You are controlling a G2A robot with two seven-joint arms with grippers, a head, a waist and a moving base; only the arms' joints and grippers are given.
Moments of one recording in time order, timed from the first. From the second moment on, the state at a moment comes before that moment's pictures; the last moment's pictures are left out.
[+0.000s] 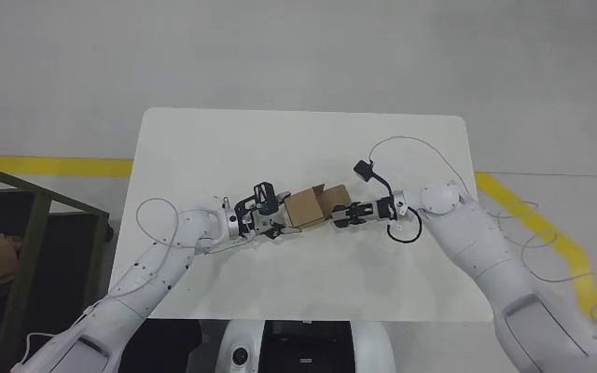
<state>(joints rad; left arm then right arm) 1.14 -1.01 -0.93 -1.32 1.40 -0.75 0.23 -0.73 -1.19 0.71 -0.85 0.34 -0.47 1.23</state>
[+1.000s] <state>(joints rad) 1.14 -1.01 -0.95 -1.33 1.43 -0.82 0.27 -0.66 -1.26 0.66 -0.74 0.34 -0.54 1.27</state>
